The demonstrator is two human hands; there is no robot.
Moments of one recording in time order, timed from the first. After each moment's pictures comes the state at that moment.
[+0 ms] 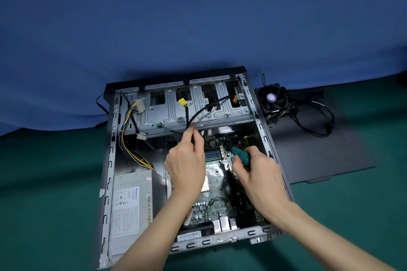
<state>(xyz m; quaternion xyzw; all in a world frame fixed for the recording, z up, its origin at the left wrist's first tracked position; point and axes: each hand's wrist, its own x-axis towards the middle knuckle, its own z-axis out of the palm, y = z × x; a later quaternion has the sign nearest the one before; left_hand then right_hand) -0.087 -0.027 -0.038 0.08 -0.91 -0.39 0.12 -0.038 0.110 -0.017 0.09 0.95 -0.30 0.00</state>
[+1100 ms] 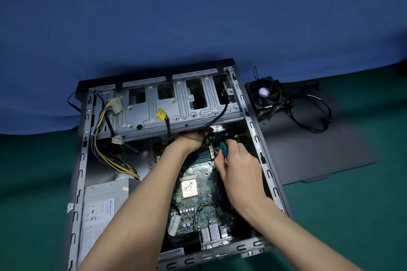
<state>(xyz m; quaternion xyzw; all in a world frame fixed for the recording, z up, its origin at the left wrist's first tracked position) -0.189 -0.001 -0.115 -0.02 -0.89 -0.30 -0.34 -0.060 0.100 -0.045 0.06 0.97 -0.23 -0.03</state>
